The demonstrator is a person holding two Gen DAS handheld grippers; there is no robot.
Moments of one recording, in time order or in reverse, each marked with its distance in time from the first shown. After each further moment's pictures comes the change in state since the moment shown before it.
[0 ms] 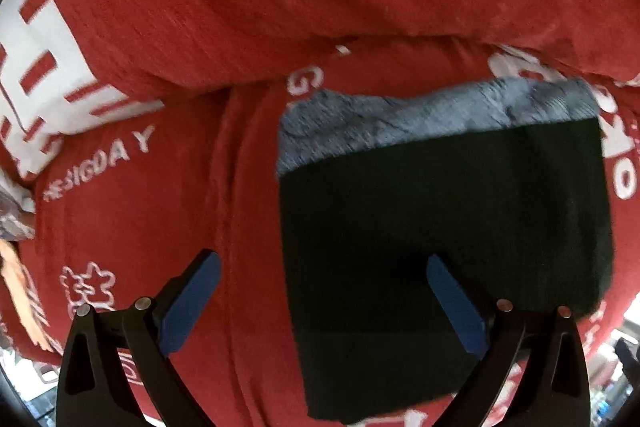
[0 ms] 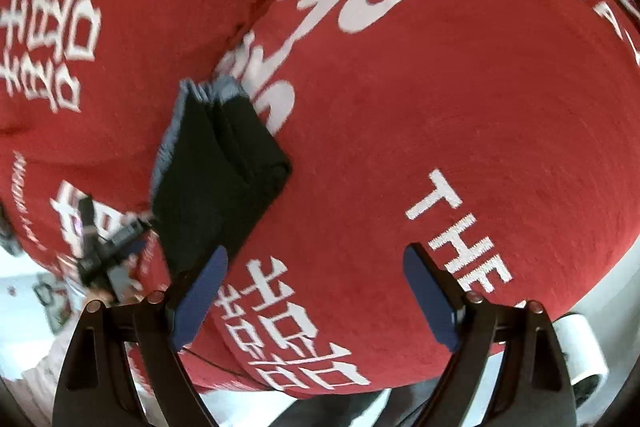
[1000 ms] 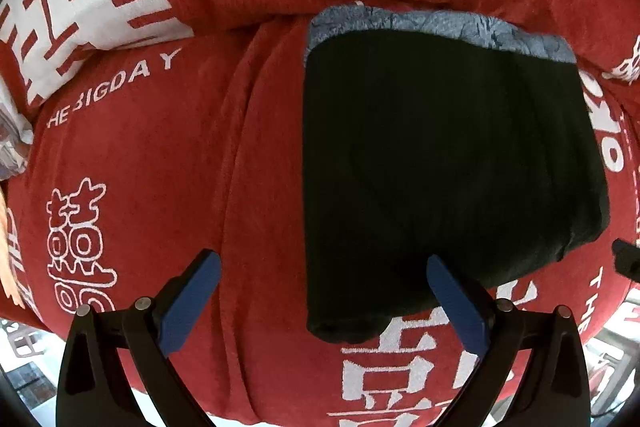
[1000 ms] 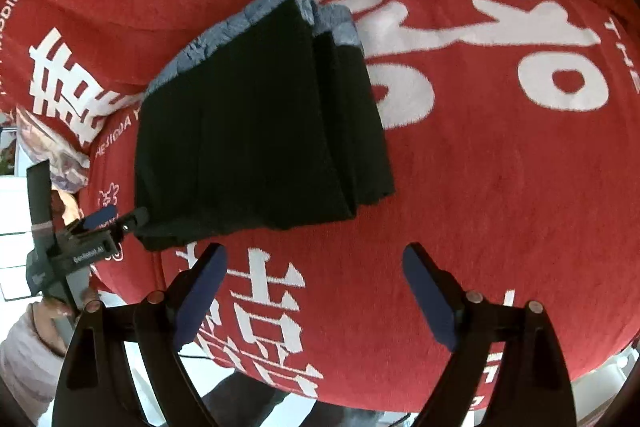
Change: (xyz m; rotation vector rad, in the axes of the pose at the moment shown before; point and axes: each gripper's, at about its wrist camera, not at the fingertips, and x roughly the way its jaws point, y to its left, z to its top) left arm -0.013 0.016 -0.069 -0.093 -0.044 -0.017; right arm 0.096 0.113 0.027 -0.517 0.275 -0.218
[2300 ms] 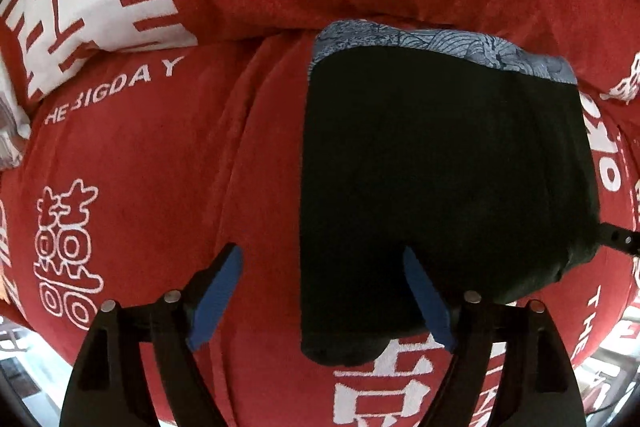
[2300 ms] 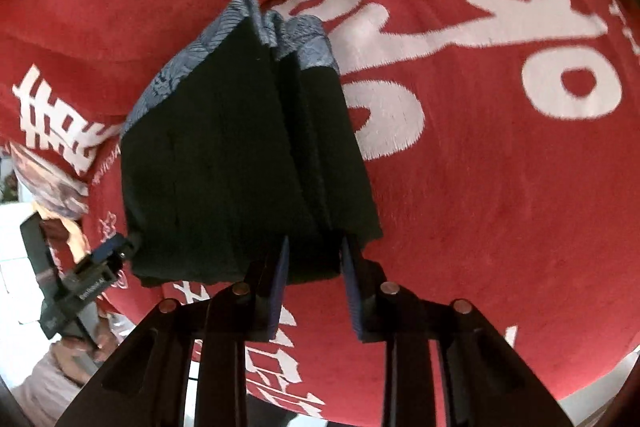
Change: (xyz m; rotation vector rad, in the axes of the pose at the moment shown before) left arm 0.008 -0.001 -0.001 -0.032 -0.087 -0.007; right arm 0.011 -0.010 0.026 0.039 -0.013 0.003
